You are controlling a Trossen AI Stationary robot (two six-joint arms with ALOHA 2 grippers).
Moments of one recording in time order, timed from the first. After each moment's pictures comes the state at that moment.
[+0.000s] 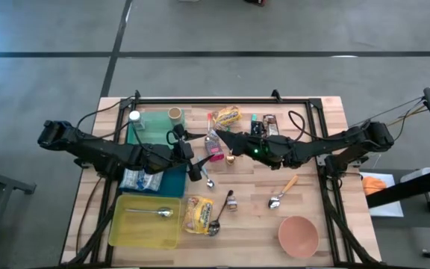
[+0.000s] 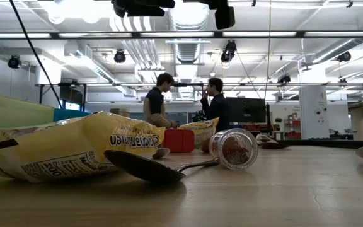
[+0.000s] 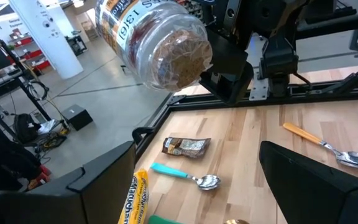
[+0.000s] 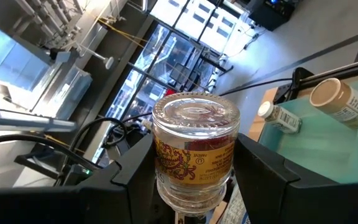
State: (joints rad) left arm -0.21 1.31 0.90 0.18 -0.64 0.18; right arm 0.15 1.49 1.03 0.56 0.62 1.05
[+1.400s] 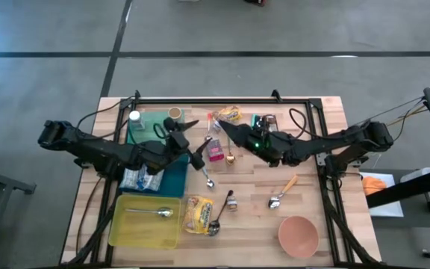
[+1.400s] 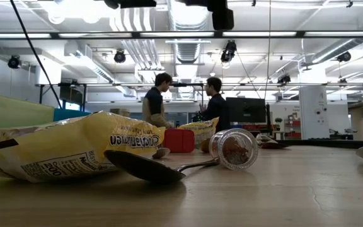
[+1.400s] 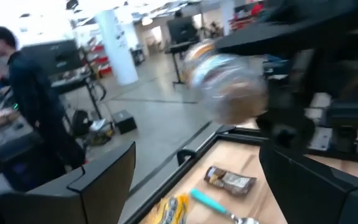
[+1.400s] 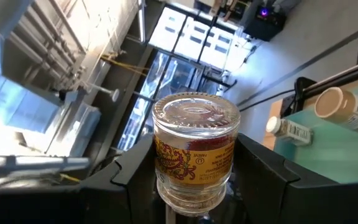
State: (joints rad) left arm -0.21 1.32 0.90 0.39 -0.86 0.22; right arm 0.11 1.49 1.03 0.62 0.69 1.18
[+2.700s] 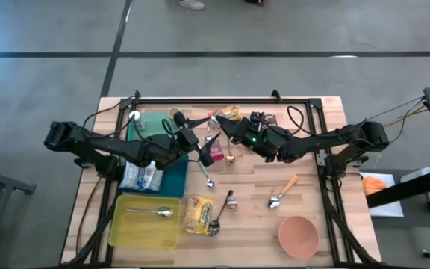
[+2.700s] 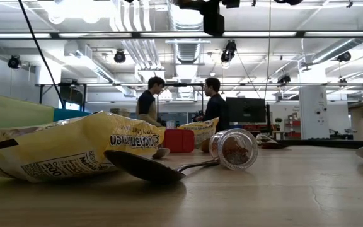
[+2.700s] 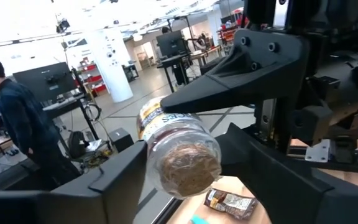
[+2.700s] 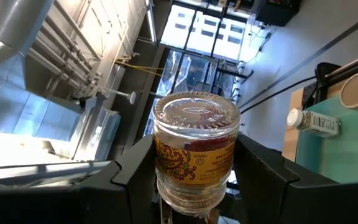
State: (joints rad) left arm -0.15 1.41 1.02 0.42 -0.75 0.32; right arm 0.07 1.54 1.03 0.72 0.59 1.26
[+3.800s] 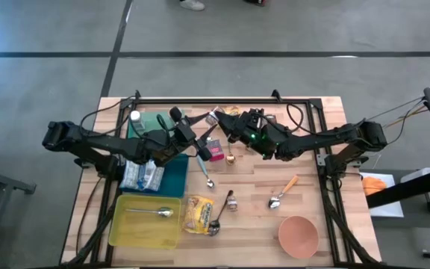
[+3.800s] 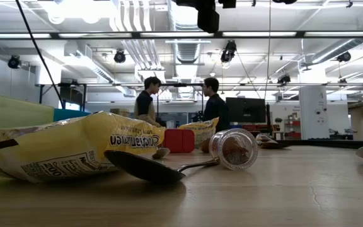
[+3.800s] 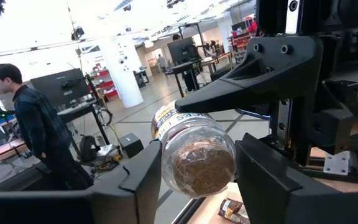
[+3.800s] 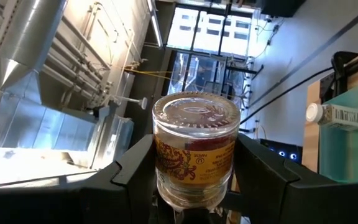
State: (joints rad) left arm -0.13 1.41 1.02 0.43 -0.76 0.34; right arm 0.07 1.56 1.07 0.74 0.56 1.34
